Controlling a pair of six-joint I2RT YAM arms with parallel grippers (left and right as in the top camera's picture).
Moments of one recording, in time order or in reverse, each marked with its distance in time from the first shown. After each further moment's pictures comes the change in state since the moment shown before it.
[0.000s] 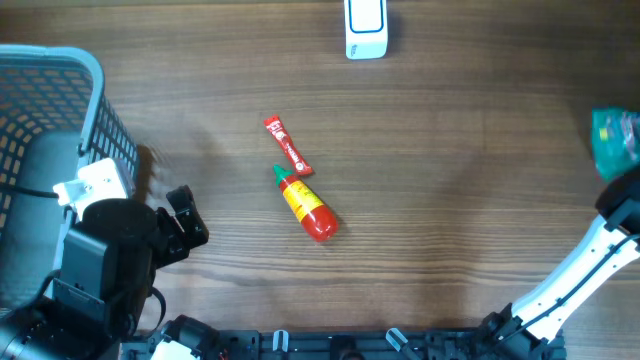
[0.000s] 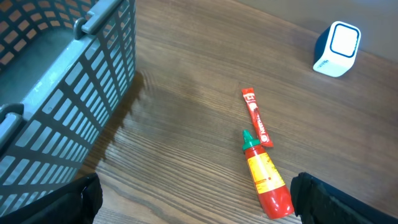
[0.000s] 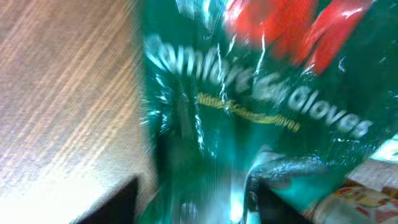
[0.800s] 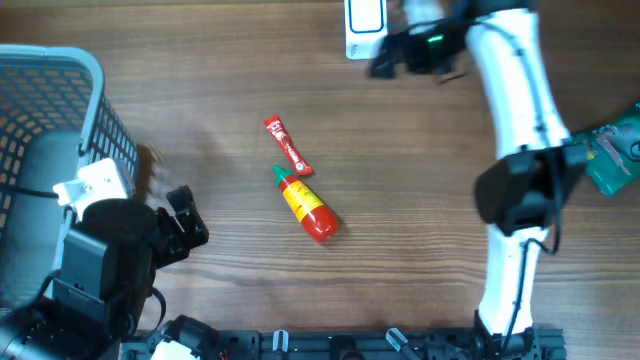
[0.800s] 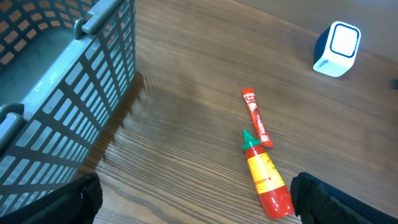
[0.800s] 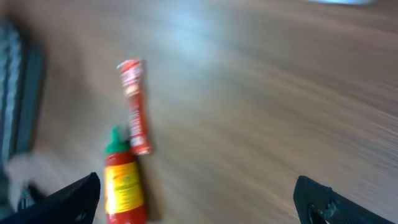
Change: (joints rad) left arm 0.000 0.000 0.000 0.000 0.000 0.000; right arm 0.913 -0.235 0.013 -0.397 -0.620 -0.326
